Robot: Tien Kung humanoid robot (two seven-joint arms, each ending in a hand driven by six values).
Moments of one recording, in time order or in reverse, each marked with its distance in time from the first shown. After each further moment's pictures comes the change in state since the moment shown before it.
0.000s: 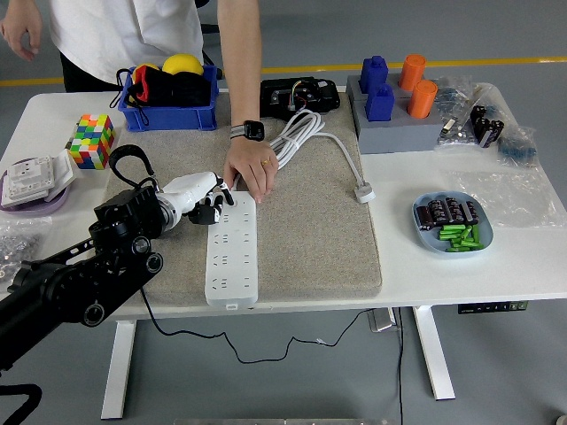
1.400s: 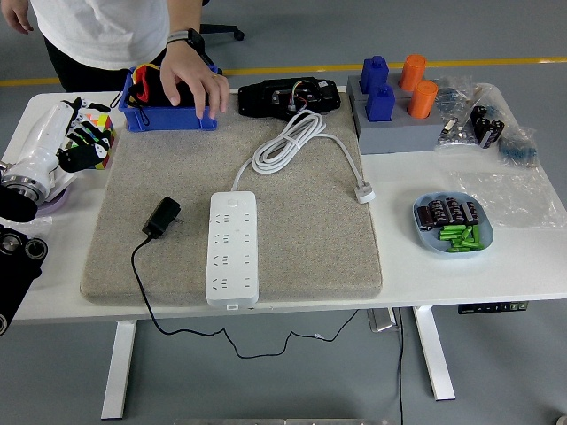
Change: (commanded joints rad) left arm 0.349 0.114 -0.688 -0.209 0.080 0.218 -0.230; right arm 0.000 0.006 0.017 0.003 -0.013 0.000 0.000
